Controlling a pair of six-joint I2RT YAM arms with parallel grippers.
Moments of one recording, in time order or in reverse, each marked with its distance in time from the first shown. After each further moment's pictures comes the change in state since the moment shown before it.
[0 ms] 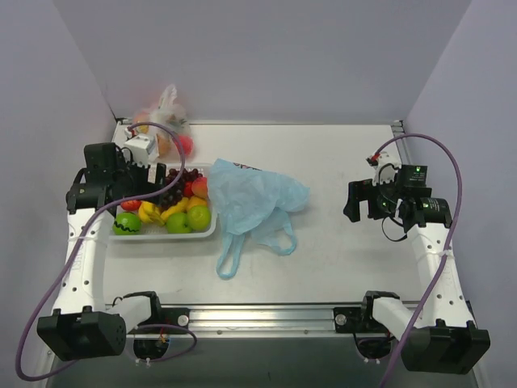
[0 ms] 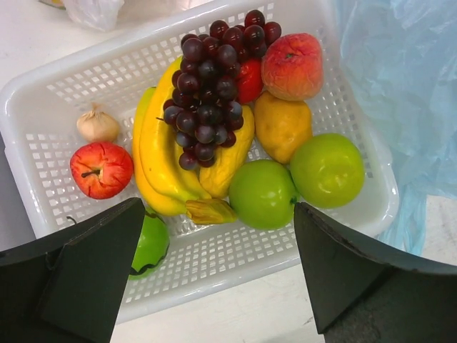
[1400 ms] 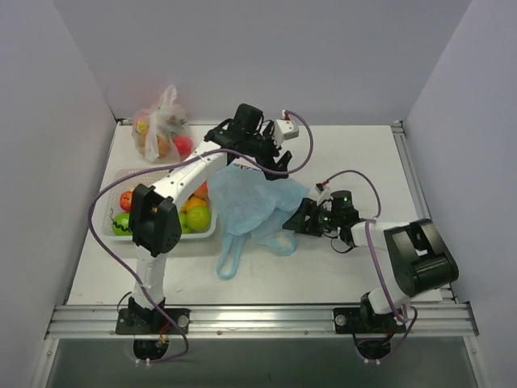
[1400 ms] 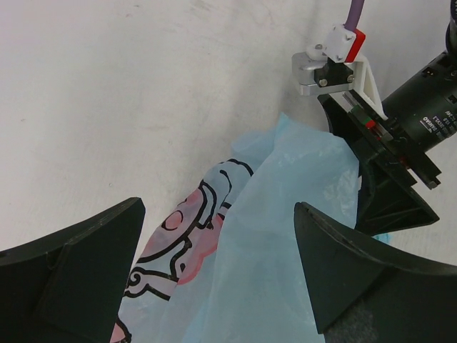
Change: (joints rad) left arm -0.687 0.916 0.724 0.245 0.283 0.110; right arm 0.349 0.517 -0.560 1.222 -0.271 0.786
